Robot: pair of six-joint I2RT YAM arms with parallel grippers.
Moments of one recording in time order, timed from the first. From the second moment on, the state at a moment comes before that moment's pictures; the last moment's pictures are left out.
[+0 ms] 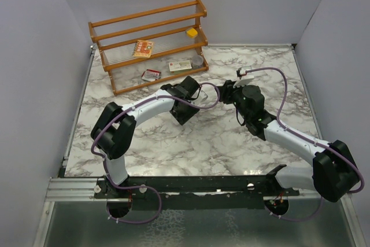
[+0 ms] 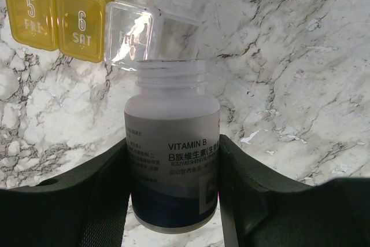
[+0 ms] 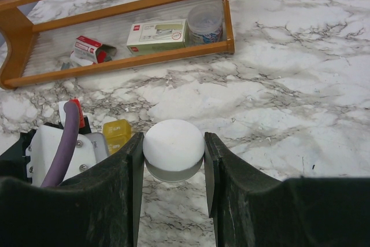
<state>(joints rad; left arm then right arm) -0.72 1.81 1.32 -0.74 -0.03 0.16 0.56 1.25 0.67 0.42 0.20 0.26</state>
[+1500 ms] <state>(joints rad) -0.74 1.89 1.44 -0.85 -0.10 0.24 0.56 1.23 0.65 0.42 0.22 0.26</state>
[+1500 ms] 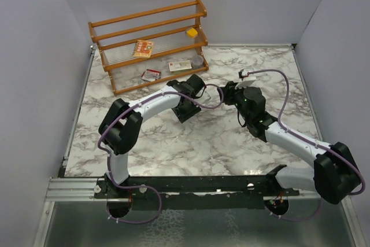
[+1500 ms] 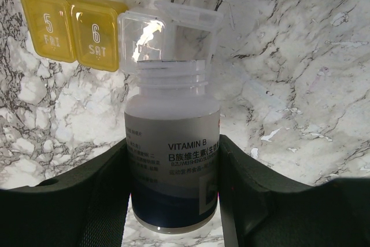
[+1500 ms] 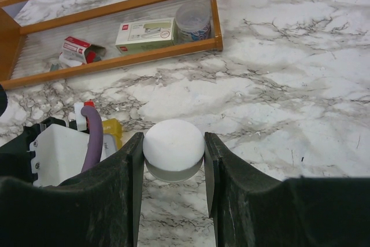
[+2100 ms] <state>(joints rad) -0.76 1.92 1.48 -0.90 -0.11 0.25 0.56 1.18 0.62 0.44 0.30 0.26</state>
